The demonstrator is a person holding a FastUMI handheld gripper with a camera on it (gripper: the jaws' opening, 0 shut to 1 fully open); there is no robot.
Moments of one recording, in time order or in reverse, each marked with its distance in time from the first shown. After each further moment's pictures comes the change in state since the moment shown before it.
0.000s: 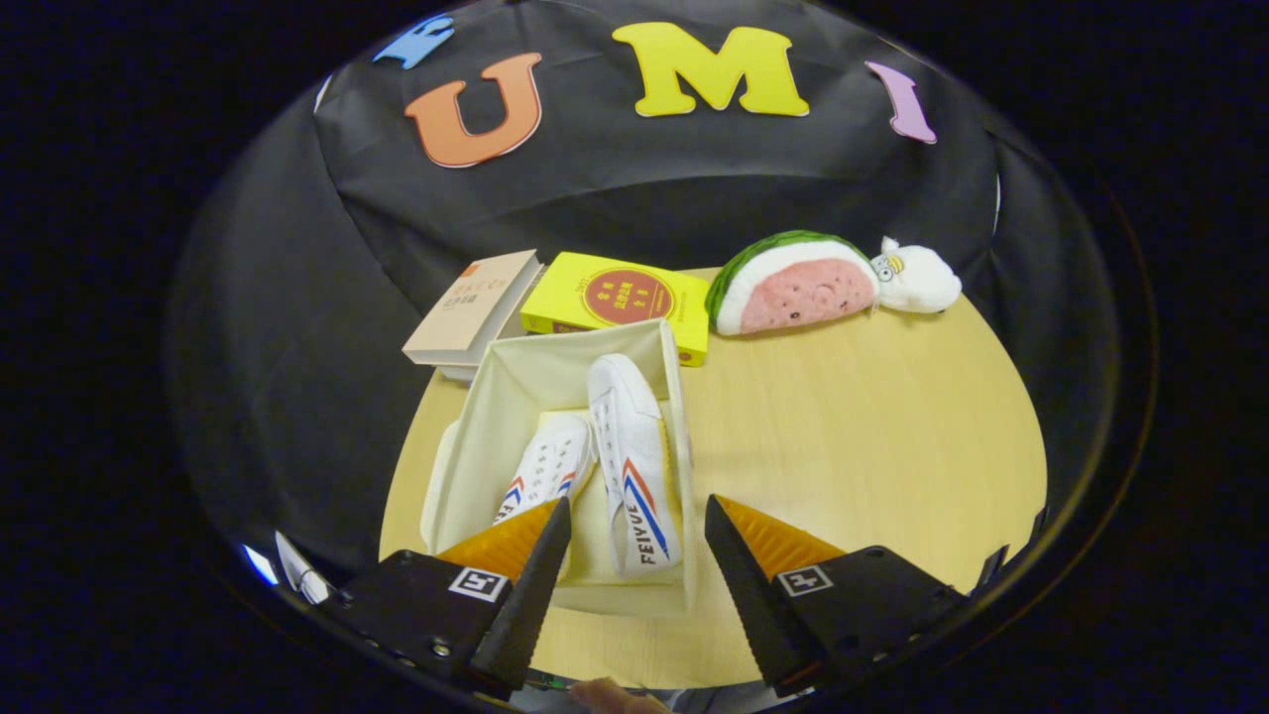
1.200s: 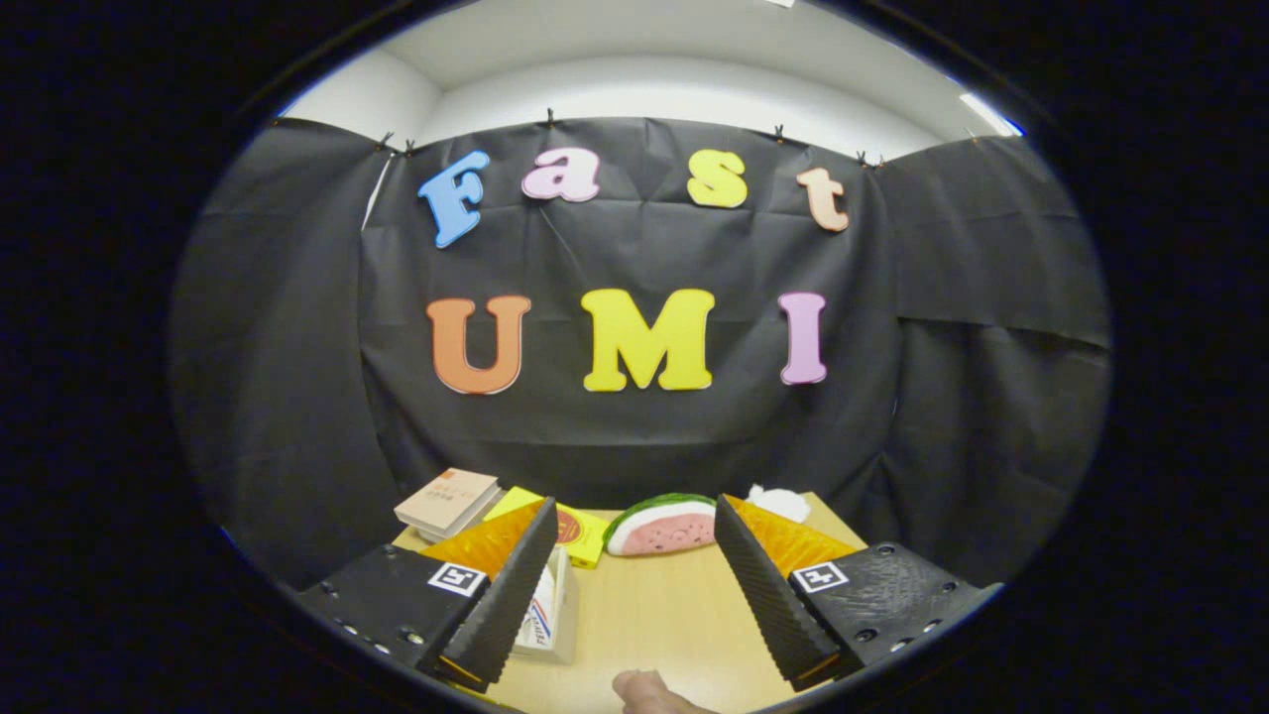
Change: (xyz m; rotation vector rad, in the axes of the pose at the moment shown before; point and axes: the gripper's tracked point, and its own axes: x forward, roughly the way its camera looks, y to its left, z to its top) arm -0.277 -0.077 0.104 -0.087 -0.730 -0.149
